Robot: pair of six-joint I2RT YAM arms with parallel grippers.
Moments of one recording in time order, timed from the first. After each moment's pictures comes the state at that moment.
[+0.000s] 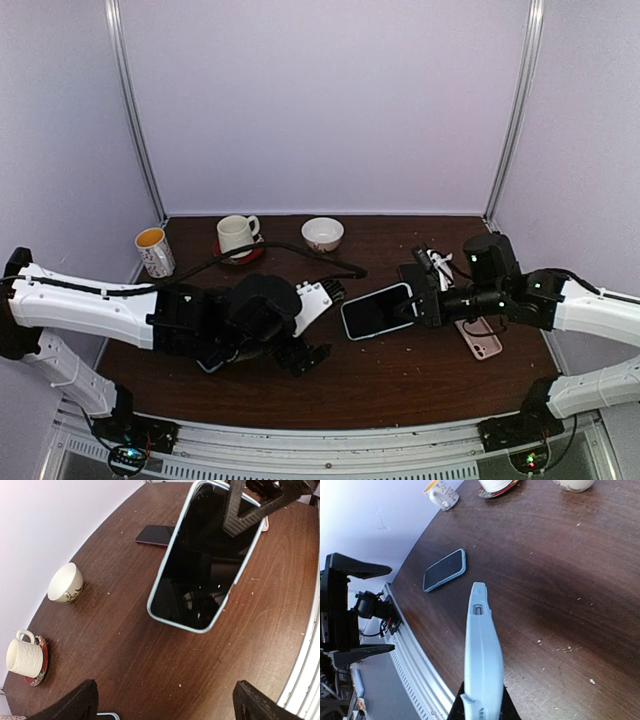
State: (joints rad) left arm -1.36 1.45 1.09 -0.35 -0.48 -0.02; right arm 0.77 1.04 0.71 -0.26 -0.38 0.51
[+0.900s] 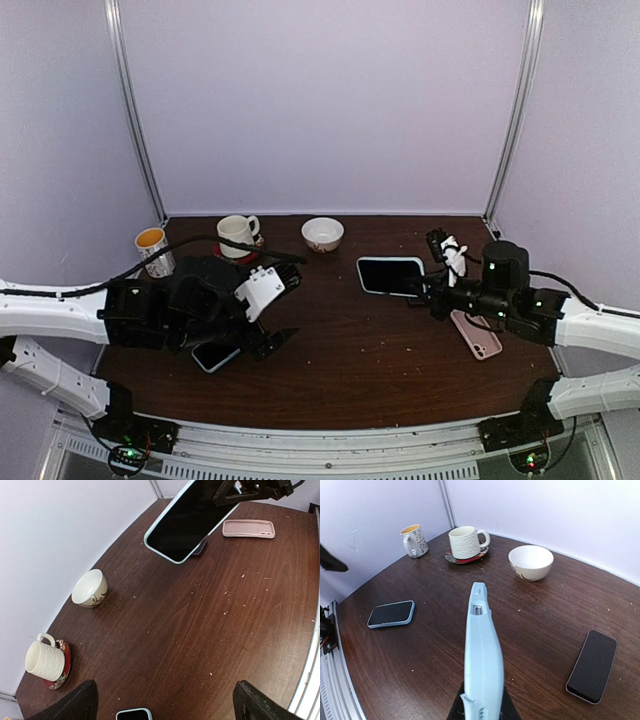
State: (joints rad) left arm -1.26 1.19 0.89 -0.27 -0.43 0.13; right arm 0.72 0.98 0.57 0.09 -0.08 0.16
